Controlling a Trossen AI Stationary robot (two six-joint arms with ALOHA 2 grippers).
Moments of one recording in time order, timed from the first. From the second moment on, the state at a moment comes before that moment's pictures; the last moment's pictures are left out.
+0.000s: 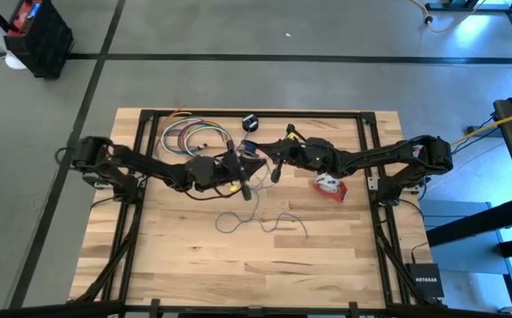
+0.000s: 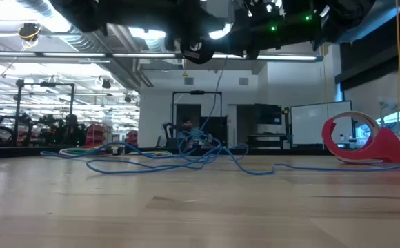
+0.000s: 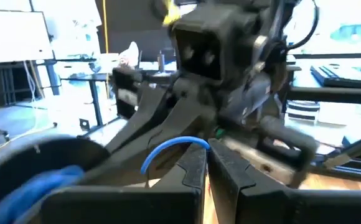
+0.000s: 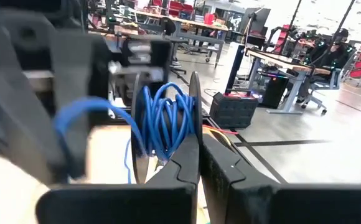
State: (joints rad) left arm -0.05 1.56 0.81 0.83 -0.42 0.04; right arm -0.14 1.50 0.75 0.72 0.17 -0.16
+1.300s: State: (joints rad) left arm 0.04 1.25 0.79 -0.06 -0.45 -0.04; right arm -0.14 1.50 0.75 0.76 0.01 -0.12
